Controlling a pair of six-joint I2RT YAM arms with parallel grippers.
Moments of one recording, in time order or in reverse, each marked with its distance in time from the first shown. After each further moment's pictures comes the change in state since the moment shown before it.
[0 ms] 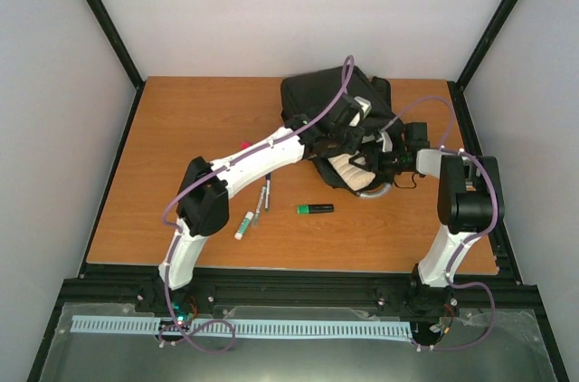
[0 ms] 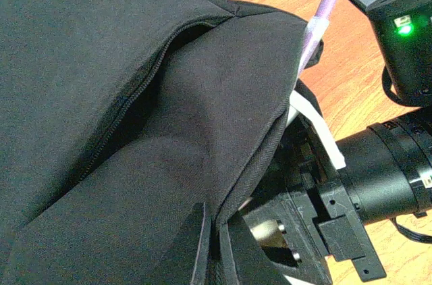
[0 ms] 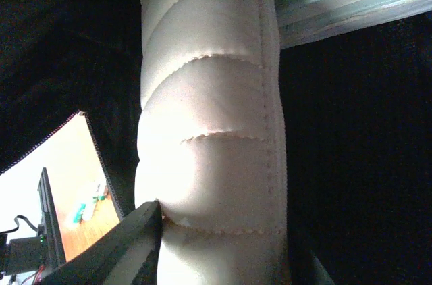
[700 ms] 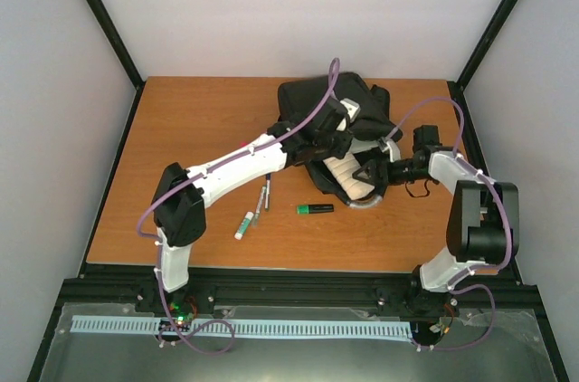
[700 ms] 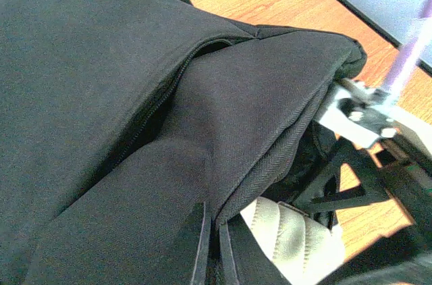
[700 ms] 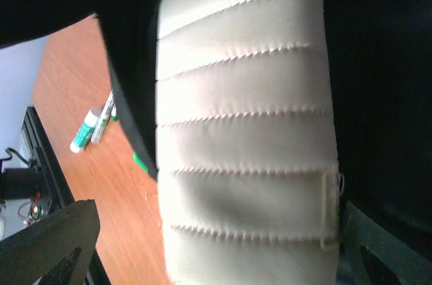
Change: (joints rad) left arm -0.005 -0.192 -0.229 0.085 -0.045 0.018; right arm -0.031 -0.209 -0.009 -0.436 0.049 -0.303
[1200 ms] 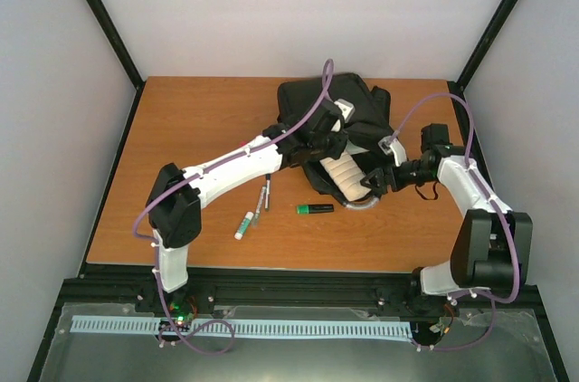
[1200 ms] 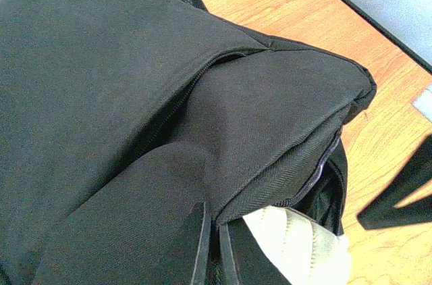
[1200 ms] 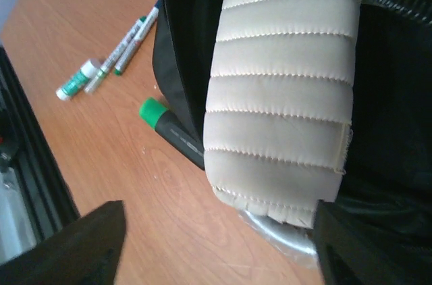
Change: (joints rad) left arm 0.024 -0.042 -0.090 0.058 -0.002 -0.008; right arm -0.010 -0.195 0.014 -0.235 0.071 -0.249
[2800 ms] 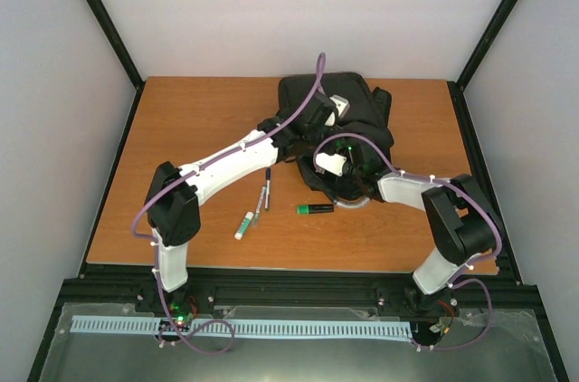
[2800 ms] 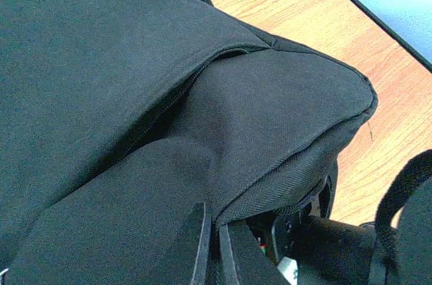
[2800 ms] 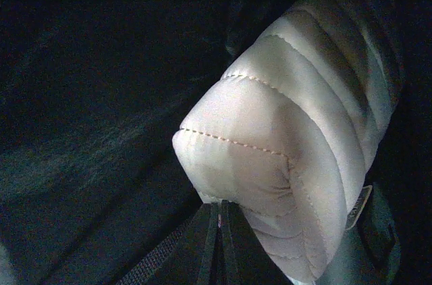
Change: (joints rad) left arm 0.027 0.000 0.030 -0.061 0.080 -0.001; right arm 0.509 0.188 -0.196 0.977 0.771 -0.535
